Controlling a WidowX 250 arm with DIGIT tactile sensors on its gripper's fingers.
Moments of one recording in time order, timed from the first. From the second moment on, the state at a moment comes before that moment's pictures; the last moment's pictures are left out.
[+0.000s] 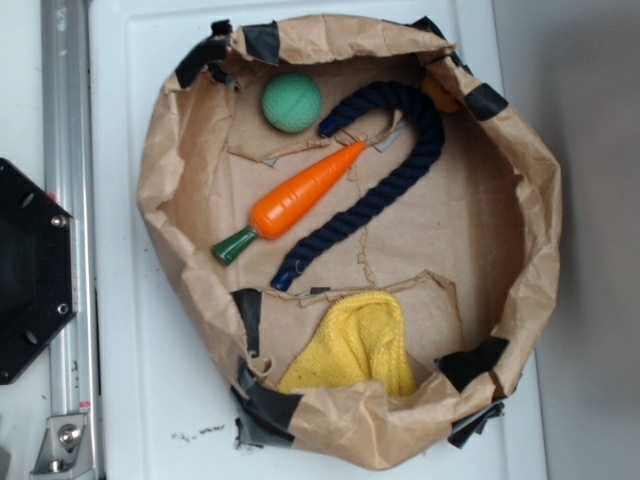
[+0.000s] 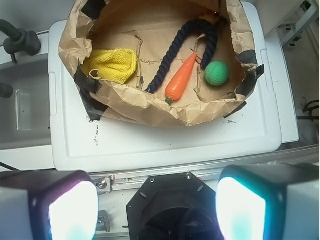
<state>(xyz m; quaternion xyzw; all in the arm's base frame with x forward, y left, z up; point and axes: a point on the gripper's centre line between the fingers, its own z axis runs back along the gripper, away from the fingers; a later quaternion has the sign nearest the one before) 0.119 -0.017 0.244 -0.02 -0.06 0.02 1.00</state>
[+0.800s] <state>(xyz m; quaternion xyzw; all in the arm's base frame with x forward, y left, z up) 0.207 0.012 0.165 0.01 -0.13 0.05 0.99</state>
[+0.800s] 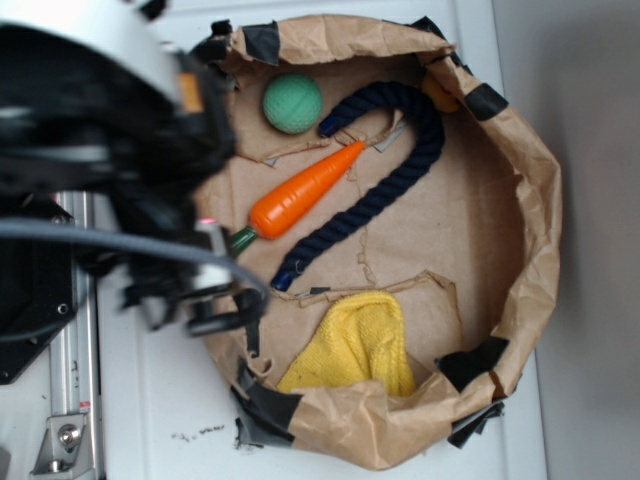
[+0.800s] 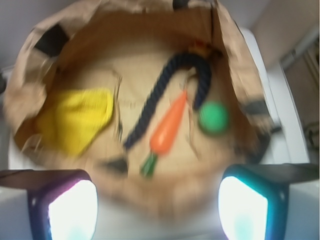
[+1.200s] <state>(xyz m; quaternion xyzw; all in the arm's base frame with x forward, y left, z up) 0.262 0.012 0.074 -0.01 -0.08 0.08 0.99</state>
